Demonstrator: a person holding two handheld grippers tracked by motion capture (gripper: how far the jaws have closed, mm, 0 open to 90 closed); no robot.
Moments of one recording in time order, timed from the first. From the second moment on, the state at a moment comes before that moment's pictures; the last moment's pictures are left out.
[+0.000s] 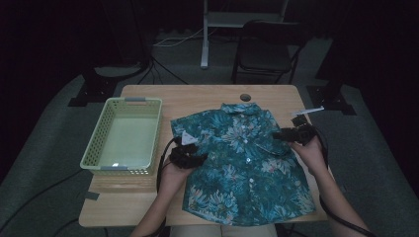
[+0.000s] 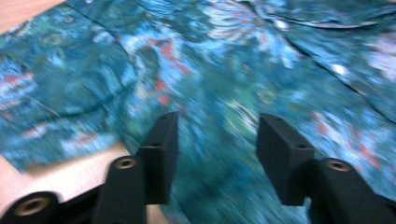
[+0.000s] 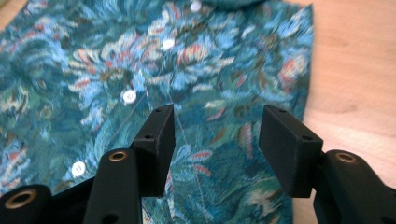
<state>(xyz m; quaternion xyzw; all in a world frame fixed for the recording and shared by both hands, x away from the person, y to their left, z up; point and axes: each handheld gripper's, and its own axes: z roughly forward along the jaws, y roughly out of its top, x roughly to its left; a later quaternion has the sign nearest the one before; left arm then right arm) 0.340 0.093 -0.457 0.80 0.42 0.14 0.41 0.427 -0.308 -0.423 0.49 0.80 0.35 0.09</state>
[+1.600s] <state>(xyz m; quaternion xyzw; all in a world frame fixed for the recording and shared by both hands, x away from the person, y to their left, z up) 0.233 0.159 -0.478 0.79 0.45 0.17 0.37 0.454 -0.239 -0.445 0.41 0.86 0.28 0.06</state>
